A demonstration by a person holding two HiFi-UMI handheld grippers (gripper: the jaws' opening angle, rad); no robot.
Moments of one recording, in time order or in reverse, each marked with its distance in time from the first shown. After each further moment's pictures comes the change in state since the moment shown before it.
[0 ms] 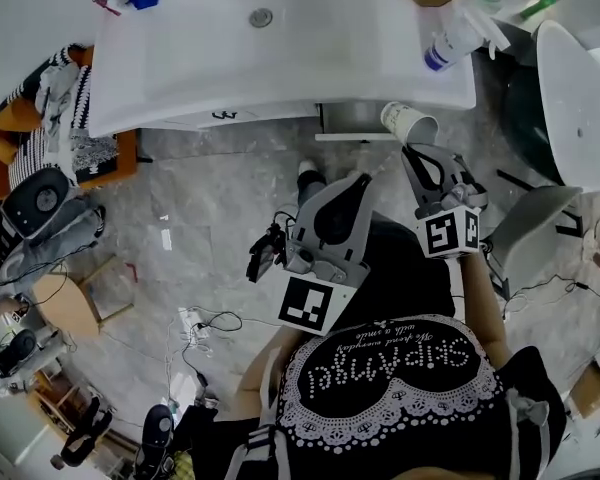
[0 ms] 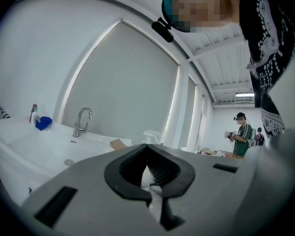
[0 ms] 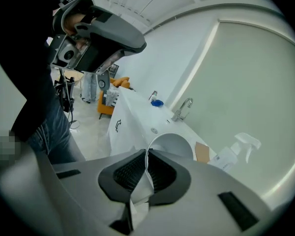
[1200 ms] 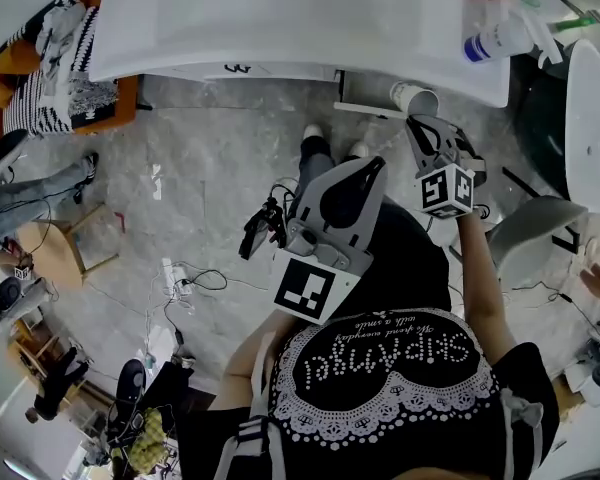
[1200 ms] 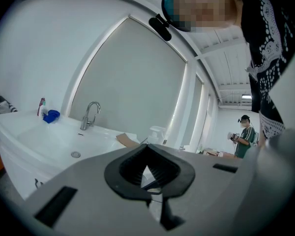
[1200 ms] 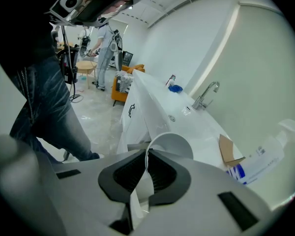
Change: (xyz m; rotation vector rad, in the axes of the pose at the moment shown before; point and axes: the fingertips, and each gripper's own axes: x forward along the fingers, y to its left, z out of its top) left arm -0.011 0.023 -0.007 -0.049 0.028 0.047; right arm 0.079 0.040 -0.051 -0.097 0.110 0.163
